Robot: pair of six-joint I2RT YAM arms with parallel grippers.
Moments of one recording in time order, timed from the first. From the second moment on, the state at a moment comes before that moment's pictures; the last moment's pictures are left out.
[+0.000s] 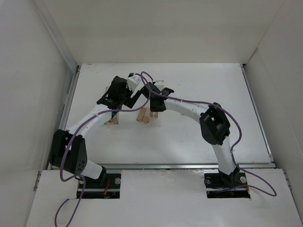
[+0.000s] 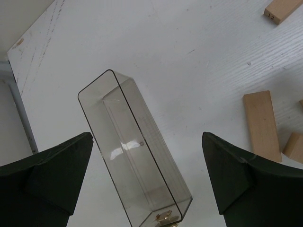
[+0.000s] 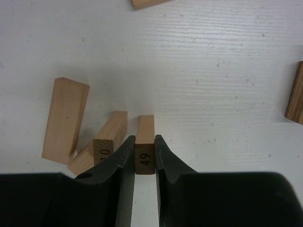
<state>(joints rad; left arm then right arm) -0.39 1.44 1.04 -0.19 -0.19 0.37 0.81 2.13 1.80 -0.76 0.44 0.71</state>
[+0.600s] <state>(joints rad) -0.39 1.44 1.04 -0.19 -0.19 0.38 0.81 2.13 1.80 -0.76 0.45 0.72</state>
